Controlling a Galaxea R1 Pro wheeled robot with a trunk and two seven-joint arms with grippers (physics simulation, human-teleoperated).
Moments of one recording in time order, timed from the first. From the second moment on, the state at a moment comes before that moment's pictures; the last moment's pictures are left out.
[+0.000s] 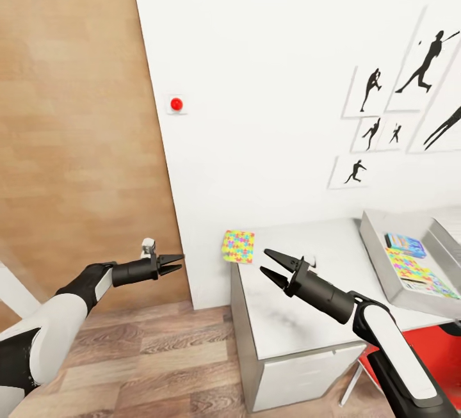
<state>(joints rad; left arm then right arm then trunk) -0.99 0.18 0.30 -0.25 -0.08 0.62 -1.40 -0.32 -0.17 0.11 -1.59 -1.50 0.86 0.26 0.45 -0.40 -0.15</state>
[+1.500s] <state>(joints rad) -0.99 0.19 0.30 -0.25 -0.08 0.62 -1.40 -0.32 -0.17 0.14 -1.58 -1.46 0.86 0.13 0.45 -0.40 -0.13</state>
